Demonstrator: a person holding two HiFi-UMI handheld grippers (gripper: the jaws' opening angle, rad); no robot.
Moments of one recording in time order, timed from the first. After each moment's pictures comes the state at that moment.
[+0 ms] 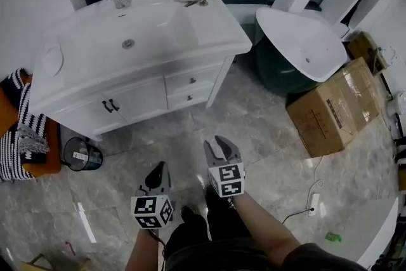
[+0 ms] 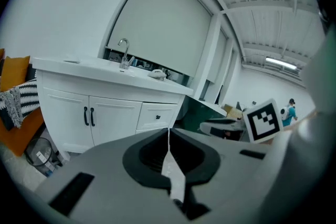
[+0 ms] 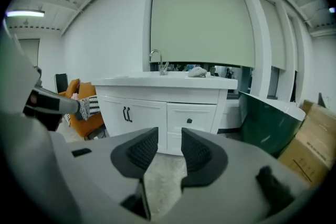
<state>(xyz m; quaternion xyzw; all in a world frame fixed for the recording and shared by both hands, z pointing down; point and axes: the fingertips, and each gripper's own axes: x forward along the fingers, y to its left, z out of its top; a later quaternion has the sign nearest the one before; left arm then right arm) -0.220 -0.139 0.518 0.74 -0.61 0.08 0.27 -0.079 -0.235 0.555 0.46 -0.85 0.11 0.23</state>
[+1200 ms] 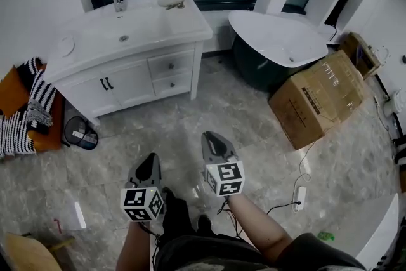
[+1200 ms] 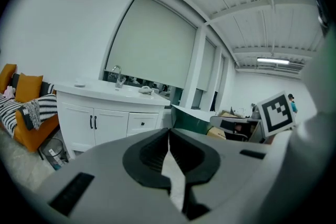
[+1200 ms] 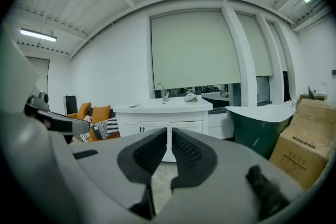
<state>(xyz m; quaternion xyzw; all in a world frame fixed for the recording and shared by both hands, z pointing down) -0.066 0.054 0.406 0.74 -0.64 0.05 0.20 0.079 -0.035 0.415 0.46 -0.87 0.10 0.11</state>
